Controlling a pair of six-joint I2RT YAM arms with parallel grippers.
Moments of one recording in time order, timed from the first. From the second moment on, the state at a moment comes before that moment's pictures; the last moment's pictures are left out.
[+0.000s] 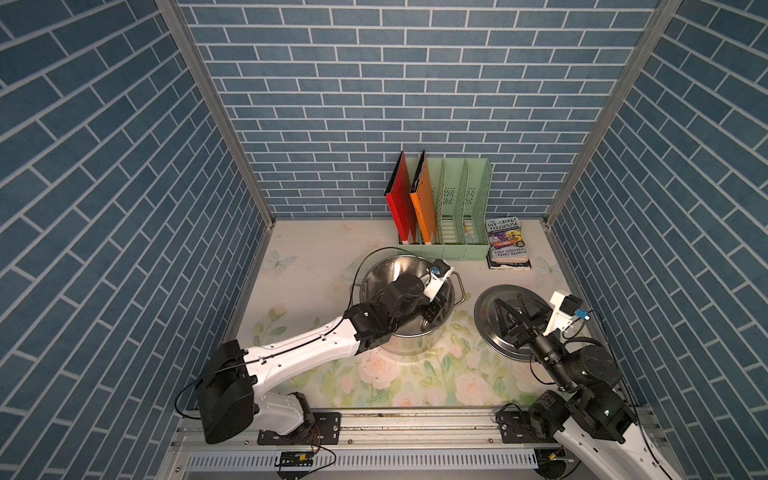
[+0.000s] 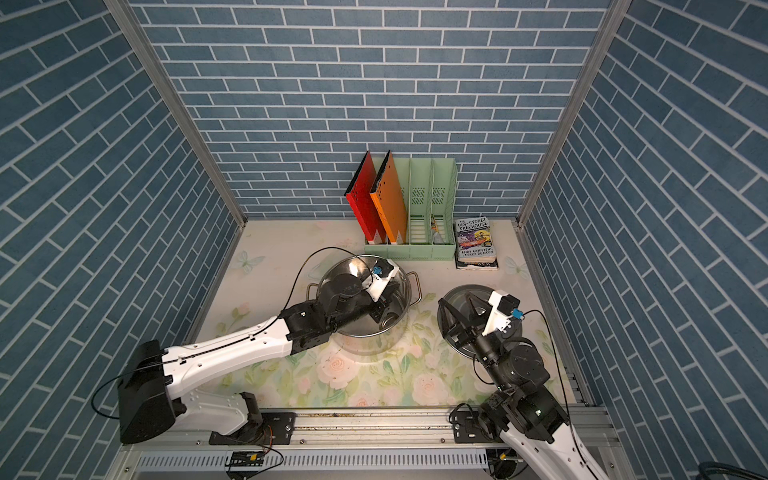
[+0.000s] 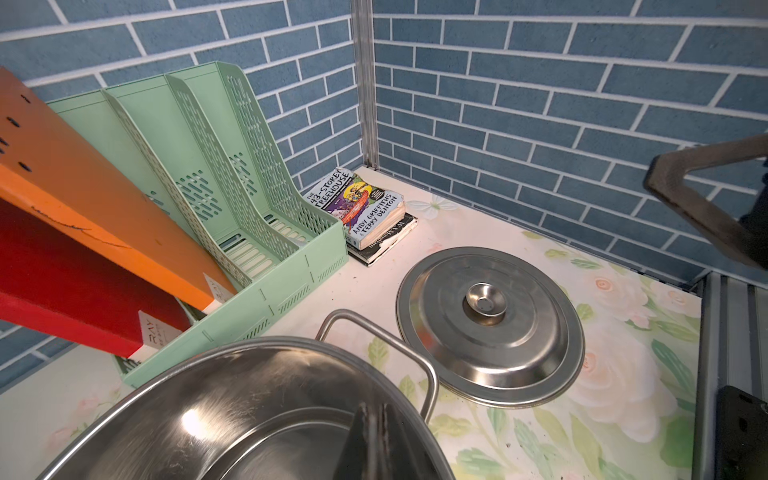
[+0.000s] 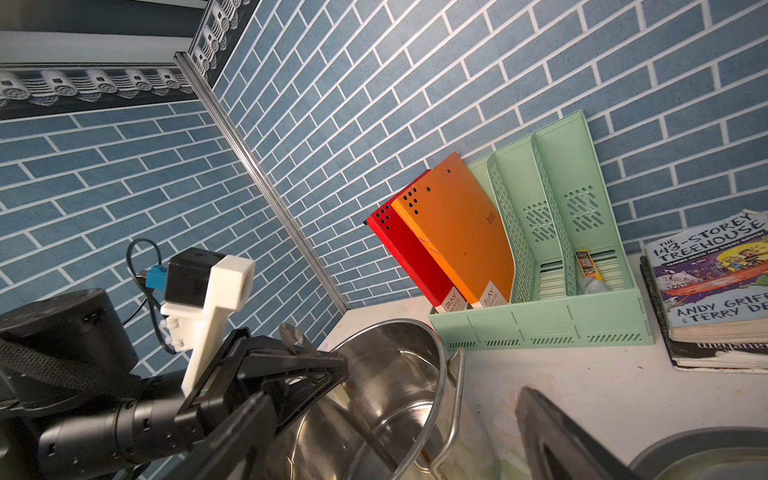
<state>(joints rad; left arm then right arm) -1.01 1.33 0.99 0.02 -0.17 -0.02 0.68 0.19 0.42 -0.10 0.10 0.50</state>
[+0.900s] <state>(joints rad) -0.72 1.38 0.98 0.03 -0.27 -0.09 0.68 0.24 0.42 -0.06 0.09 0.50</state>
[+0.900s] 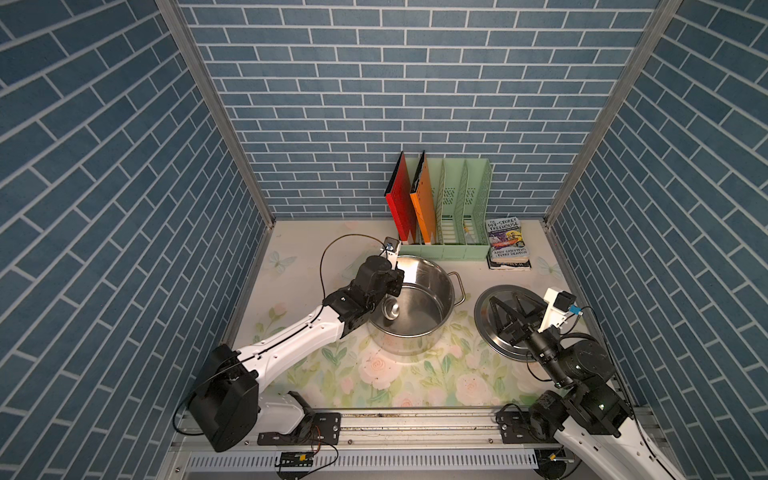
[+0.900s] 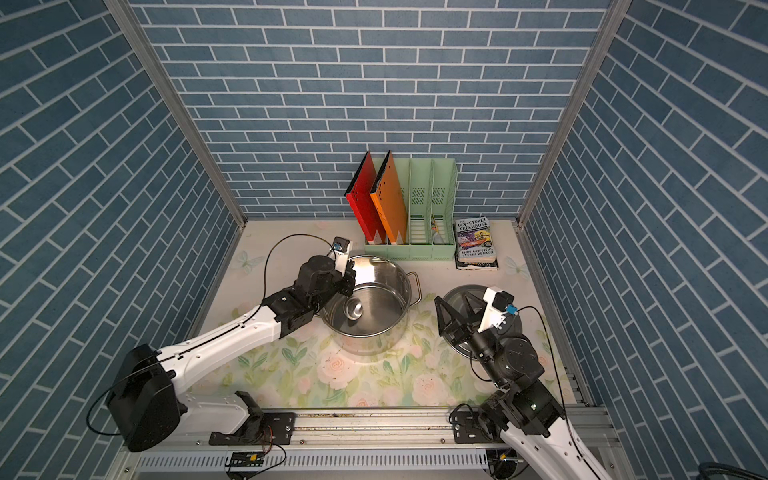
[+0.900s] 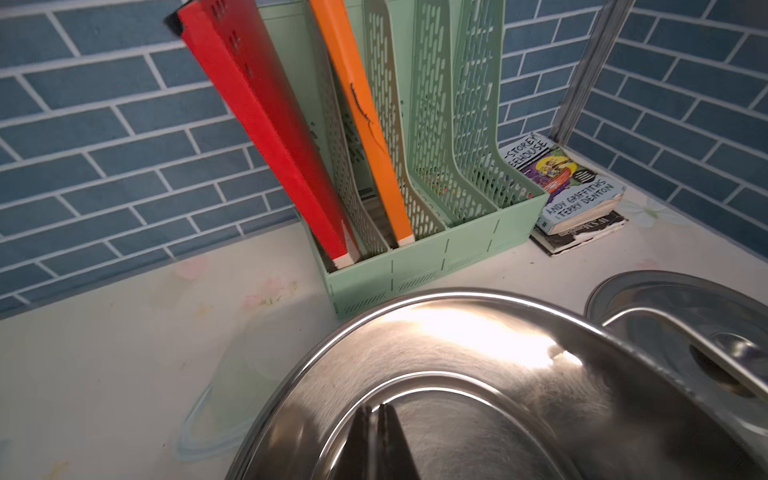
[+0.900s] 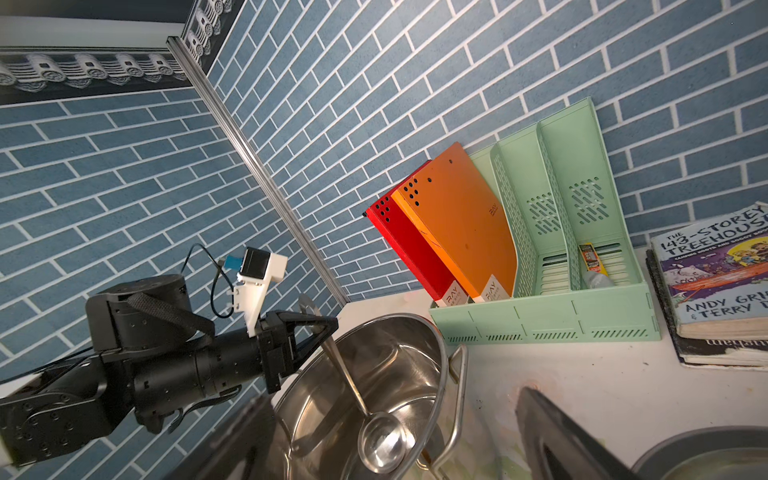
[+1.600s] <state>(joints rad) -0.99 1.45 1.04 0.13 -0.07 0.07 0.68 0.20 0.42 -0.08 0.09 0.50</state>
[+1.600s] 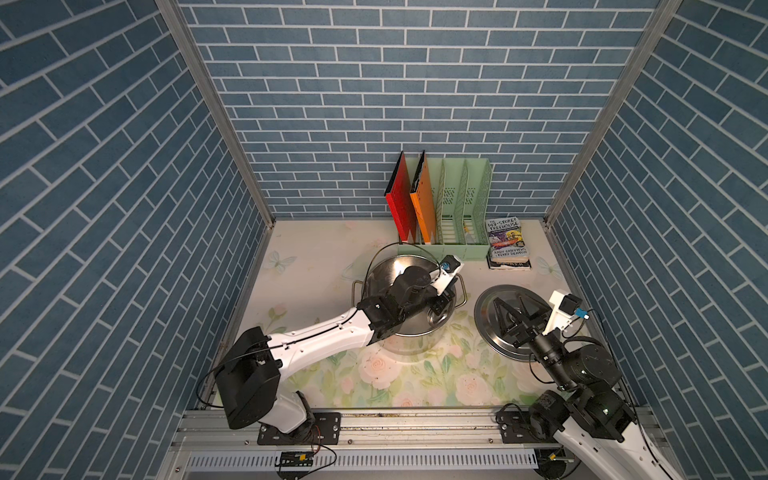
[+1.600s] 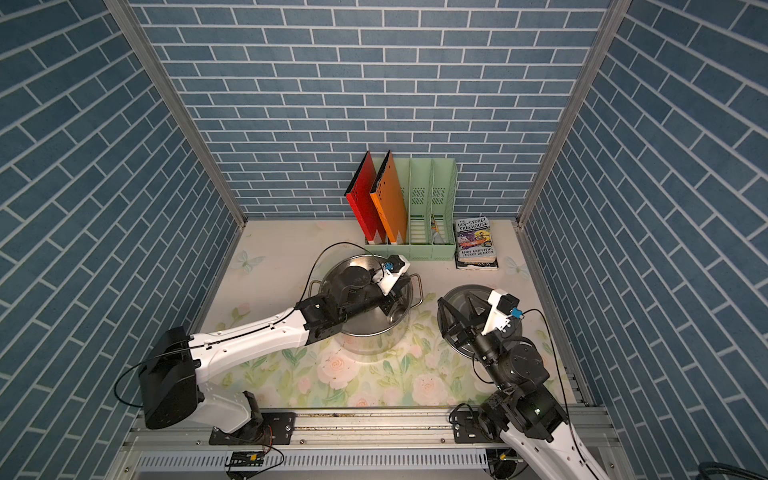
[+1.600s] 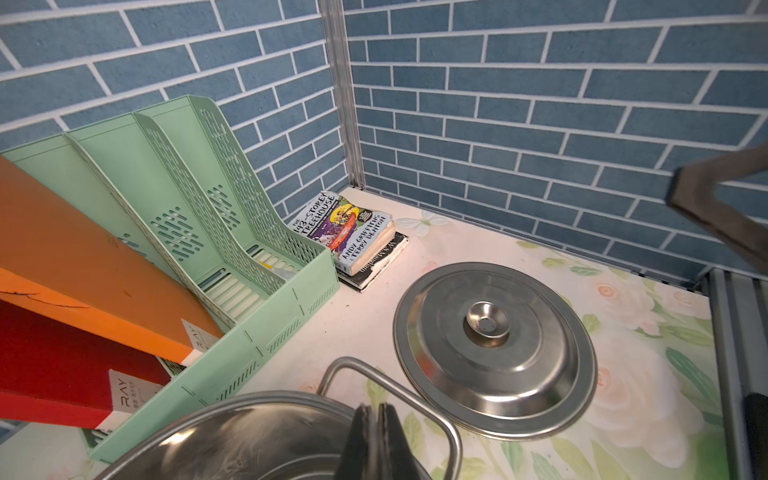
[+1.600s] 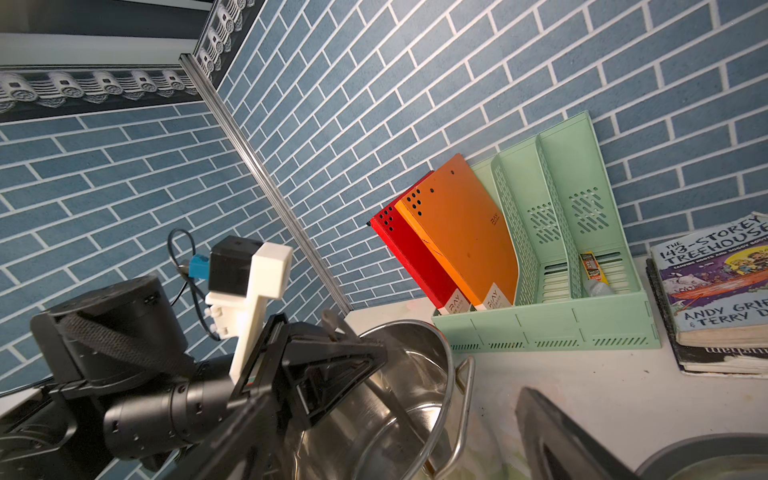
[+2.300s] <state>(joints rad) -0.91 1.12 0.78 0.00 -0.39 0.03 0.68 0.24 0.42 -0.05 0.08 0.50</state>
